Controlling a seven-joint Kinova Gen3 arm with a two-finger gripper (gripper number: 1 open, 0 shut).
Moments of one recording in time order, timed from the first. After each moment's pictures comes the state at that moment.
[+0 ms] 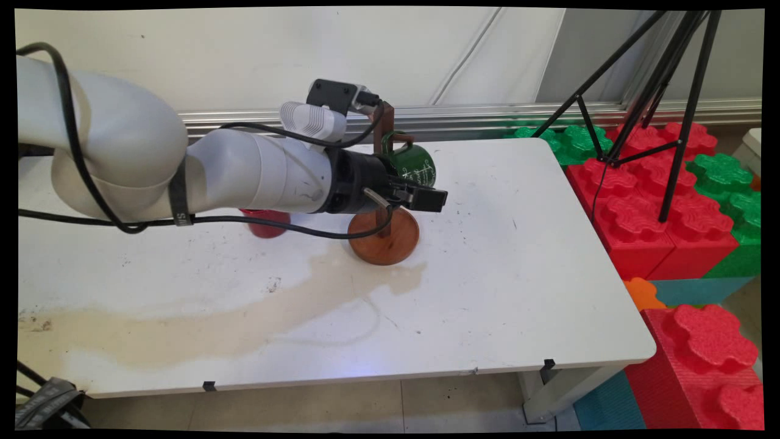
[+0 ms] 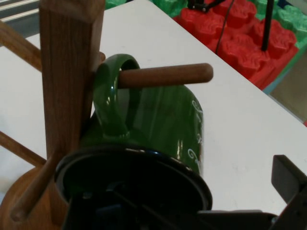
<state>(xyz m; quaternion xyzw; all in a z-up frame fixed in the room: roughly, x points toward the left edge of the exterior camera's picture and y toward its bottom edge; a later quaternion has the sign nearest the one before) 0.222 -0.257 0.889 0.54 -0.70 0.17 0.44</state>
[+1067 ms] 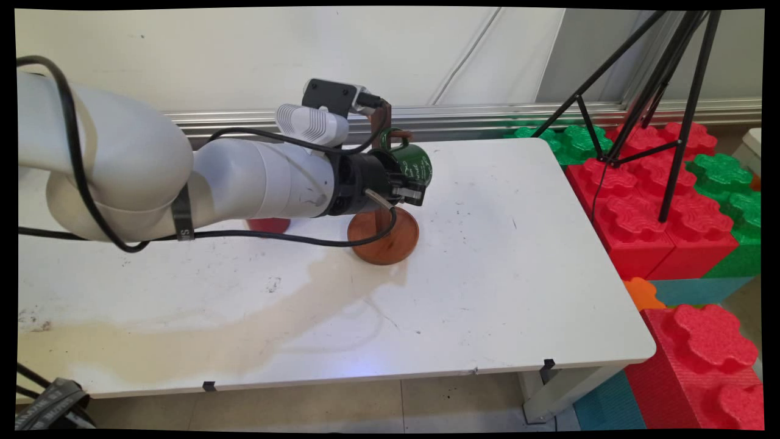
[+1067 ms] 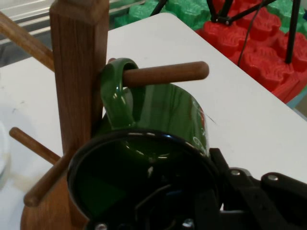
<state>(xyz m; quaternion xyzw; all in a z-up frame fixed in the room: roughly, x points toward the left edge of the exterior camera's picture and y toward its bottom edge) 0.212 -0.246 0.891 0.56 -0.68 0.21 0.43</state>
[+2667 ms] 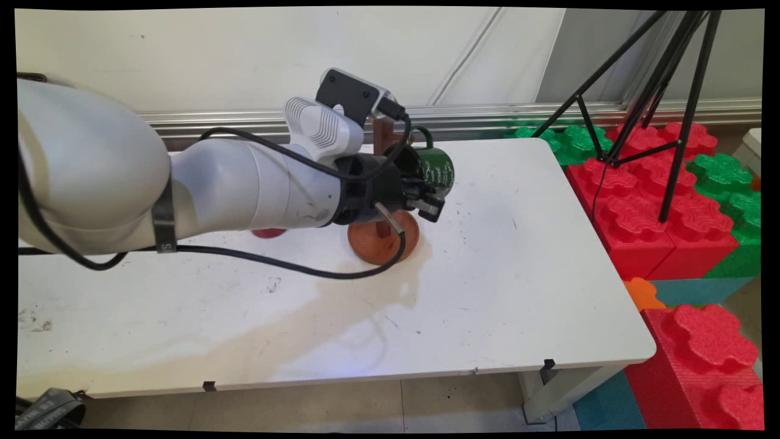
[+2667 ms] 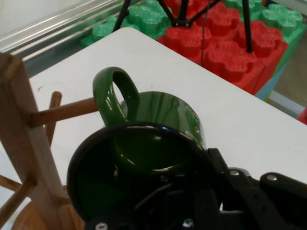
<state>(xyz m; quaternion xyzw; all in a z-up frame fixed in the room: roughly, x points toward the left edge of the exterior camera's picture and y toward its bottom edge) 0.190 -0.218 0.915 0.48 -0.73 0.23 0.43</state>
